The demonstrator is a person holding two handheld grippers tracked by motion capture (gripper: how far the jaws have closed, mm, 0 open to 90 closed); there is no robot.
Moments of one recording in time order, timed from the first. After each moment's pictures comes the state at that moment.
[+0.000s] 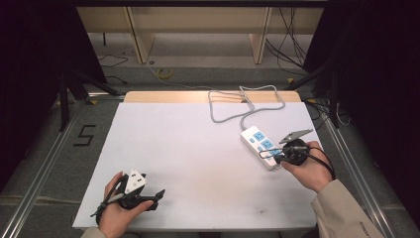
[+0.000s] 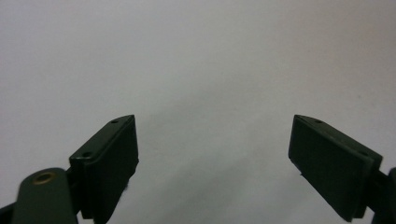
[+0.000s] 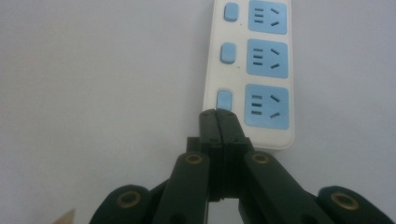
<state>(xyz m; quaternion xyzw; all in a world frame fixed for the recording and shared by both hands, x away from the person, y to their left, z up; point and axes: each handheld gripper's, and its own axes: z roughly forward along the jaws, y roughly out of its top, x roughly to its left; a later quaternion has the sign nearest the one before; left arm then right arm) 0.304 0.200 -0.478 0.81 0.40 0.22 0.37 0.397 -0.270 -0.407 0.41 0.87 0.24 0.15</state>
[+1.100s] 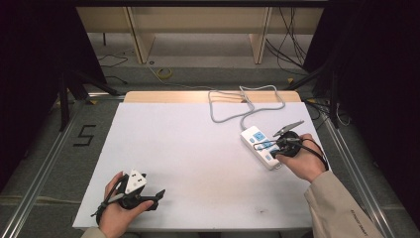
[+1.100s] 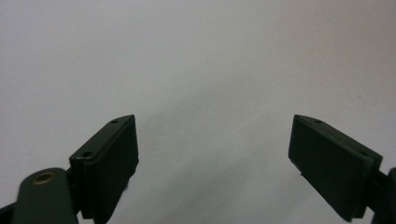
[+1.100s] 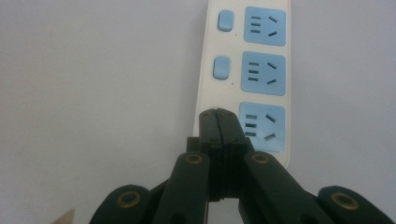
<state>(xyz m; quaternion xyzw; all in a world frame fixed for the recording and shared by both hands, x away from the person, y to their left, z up) 0.305 0.200 -0.478 0.81 0.40 0.23 0.37 0.421 -0.259 -0.406 0.41 0.88 0.22 0.13</state>
